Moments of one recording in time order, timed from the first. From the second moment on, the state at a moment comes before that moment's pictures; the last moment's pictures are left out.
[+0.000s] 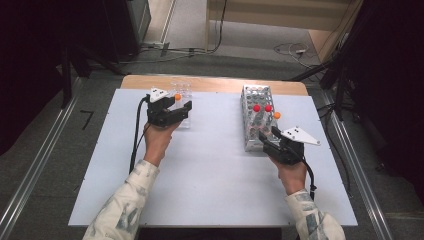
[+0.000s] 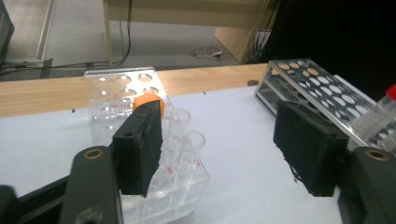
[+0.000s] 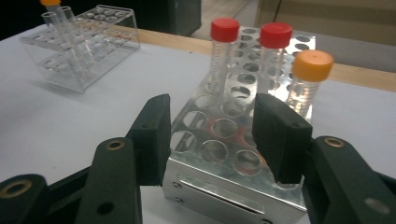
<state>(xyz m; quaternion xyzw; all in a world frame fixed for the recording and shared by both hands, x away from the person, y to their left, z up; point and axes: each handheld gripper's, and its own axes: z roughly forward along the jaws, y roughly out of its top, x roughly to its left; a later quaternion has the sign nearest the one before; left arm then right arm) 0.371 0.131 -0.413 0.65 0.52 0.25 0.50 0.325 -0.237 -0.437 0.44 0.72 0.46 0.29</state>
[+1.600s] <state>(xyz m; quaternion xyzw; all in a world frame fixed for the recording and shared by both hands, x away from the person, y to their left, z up) 0.343 0.112 -0.425 0.67 0.49 0.22 0.51 0.375 -0.254 -0.454 0.49 0.69 0.42 0.34</state>
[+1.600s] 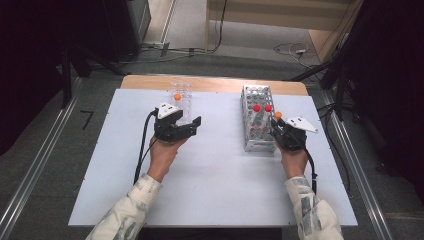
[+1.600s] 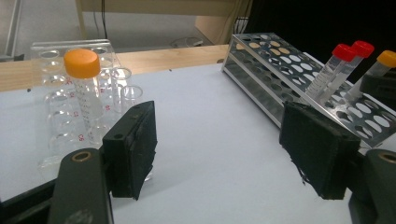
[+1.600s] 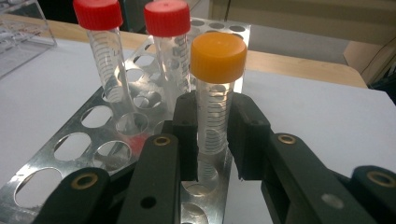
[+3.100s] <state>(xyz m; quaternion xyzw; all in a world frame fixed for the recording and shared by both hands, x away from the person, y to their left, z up) 0.329 0.105 -0.413 0.67 0.47 0.21 0.53 0.316 -0.191 -0.414 0.37 0.73 0.50 0.27</state>
